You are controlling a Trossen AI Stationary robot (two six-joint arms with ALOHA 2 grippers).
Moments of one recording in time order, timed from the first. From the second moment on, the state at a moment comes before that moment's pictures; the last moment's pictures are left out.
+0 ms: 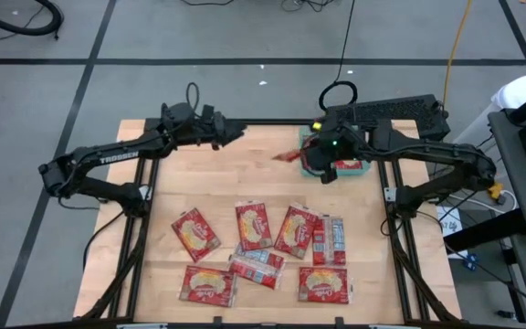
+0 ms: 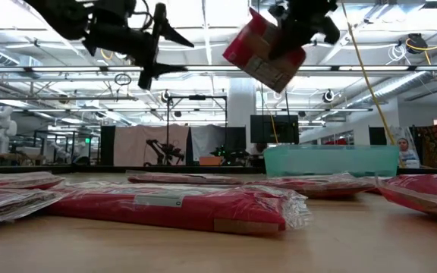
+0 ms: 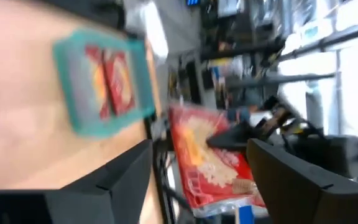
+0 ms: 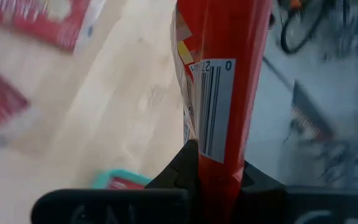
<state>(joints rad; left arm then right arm) 0.57 1.26 0.78 0.31 0.41 -1.29 -0.21 1.29 1.22 -0.69 0.17 -0.84</state>
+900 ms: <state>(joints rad) 0.53 1.61 0.78 0.72 0.70 -1.39 -0.03 1.41 1.23 -0.44 0.60 -1.30</state>
